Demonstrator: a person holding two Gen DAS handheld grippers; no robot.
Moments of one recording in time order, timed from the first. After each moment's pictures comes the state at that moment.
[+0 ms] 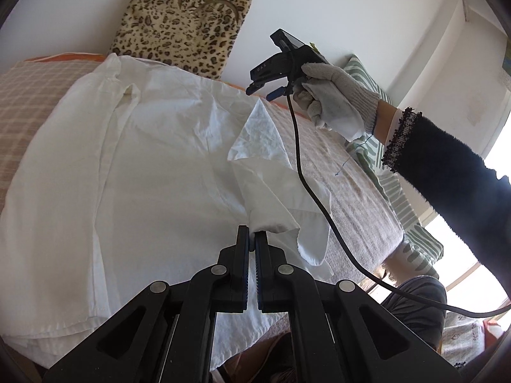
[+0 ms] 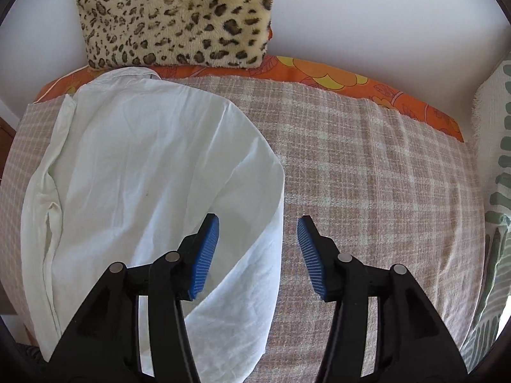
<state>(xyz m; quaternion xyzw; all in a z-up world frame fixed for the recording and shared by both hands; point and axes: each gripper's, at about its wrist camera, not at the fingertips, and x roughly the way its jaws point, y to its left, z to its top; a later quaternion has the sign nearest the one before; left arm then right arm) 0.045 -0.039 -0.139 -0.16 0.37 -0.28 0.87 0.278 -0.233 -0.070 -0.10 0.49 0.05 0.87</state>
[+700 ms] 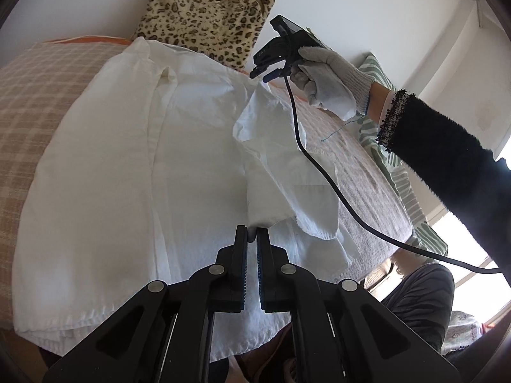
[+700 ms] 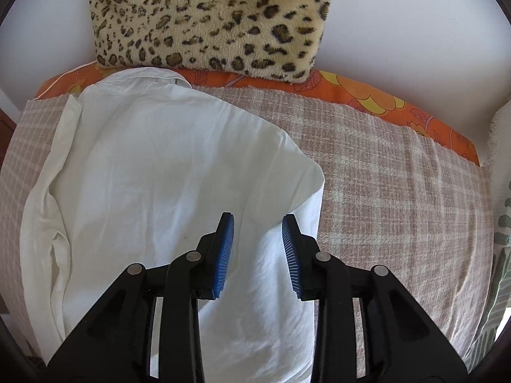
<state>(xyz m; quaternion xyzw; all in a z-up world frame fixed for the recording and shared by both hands) 0.036 -0.001 -0.154 -0.16 0.40 -0.26 0.87 0.300 -0.175 -0.075 -0.11 0.47 0.08 0.87</state>
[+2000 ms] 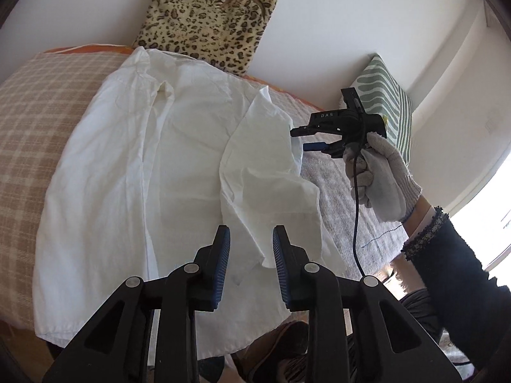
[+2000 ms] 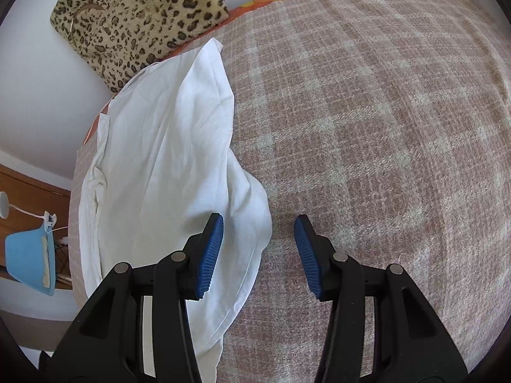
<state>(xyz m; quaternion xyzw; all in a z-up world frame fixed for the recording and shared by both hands) 0.044 -0.027 -0.121 -0.15 0.41 -0.25 0.87 0.190 -0.311 -0.140 0.15 0.49 0.14 0.85</state>
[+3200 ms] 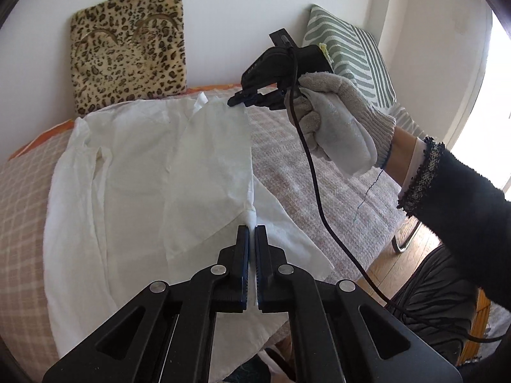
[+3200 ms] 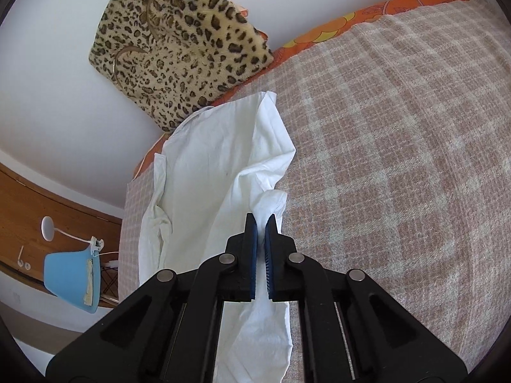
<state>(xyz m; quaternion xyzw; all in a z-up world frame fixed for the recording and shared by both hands) 0.038 -0.111 -0.113 0.06 0.37 -0.30 0.88 0.202 -0.307 -0.094 0.24 0.42 0.21 0.85</state>
